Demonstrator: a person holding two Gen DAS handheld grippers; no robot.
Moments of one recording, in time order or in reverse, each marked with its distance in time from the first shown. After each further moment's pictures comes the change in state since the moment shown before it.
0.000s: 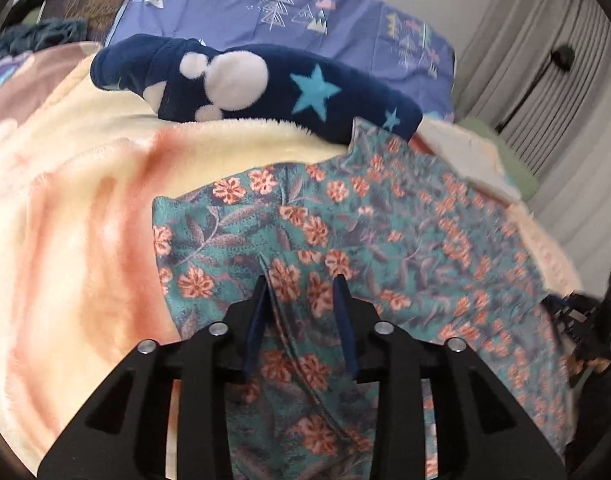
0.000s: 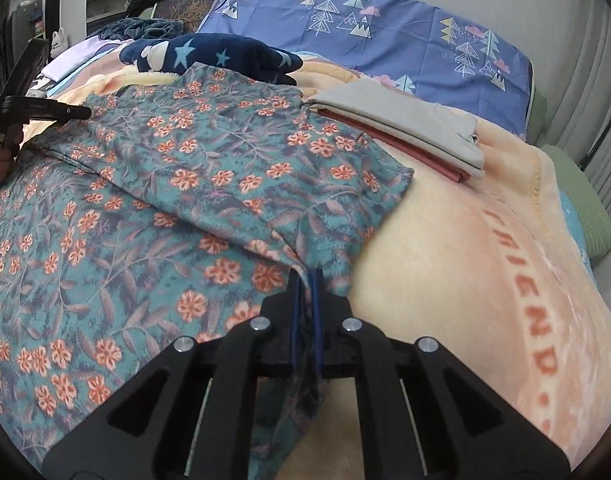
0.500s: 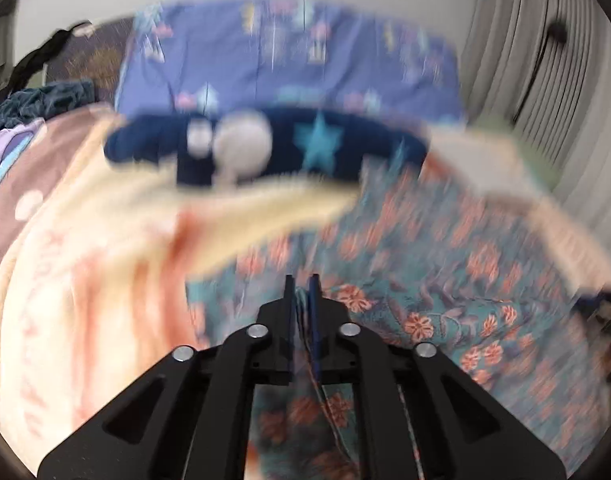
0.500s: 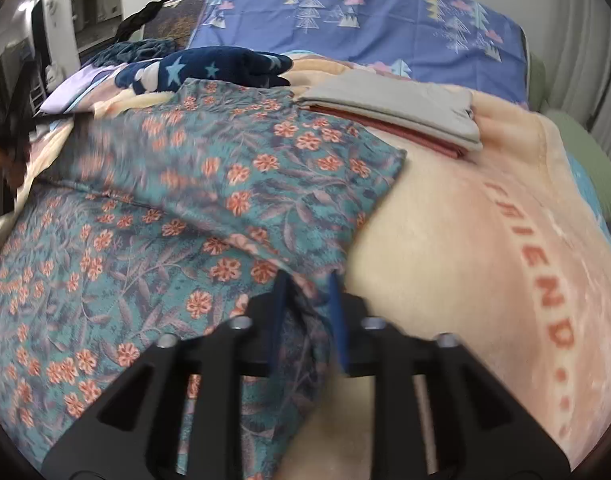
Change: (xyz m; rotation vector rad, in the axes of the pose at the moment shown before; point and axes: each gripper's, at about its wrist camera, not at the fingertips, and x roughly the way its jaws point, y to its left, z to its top) left arm -0.005 -0.020 0.014 0.172 -0.033 0.192; right arm -0.010 -0.016 -0.007 0.135 0.019 0.069
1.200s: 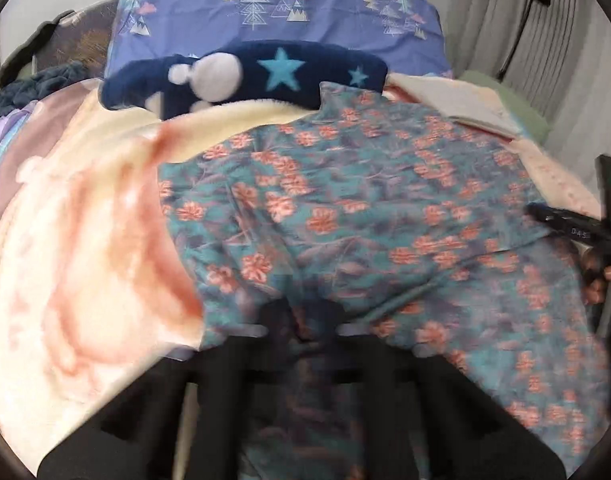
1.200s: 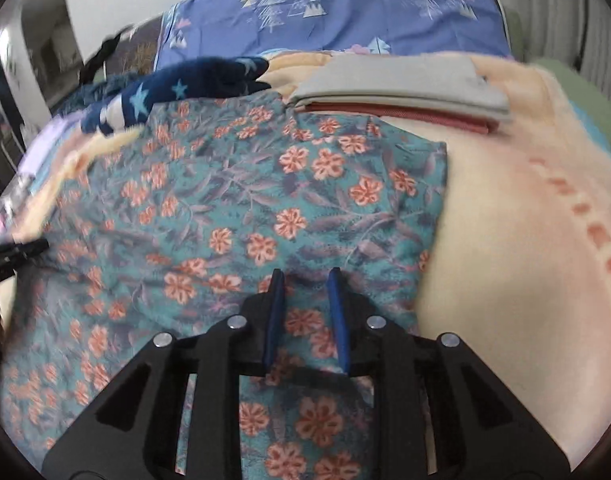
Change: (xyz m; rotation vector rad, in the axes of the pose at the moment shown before) left arm -0.030 -0.029 -0.054 0.037 0.060 -0.027; right arm 0.052 0.011 0.029 0.237 -0.013 0.048
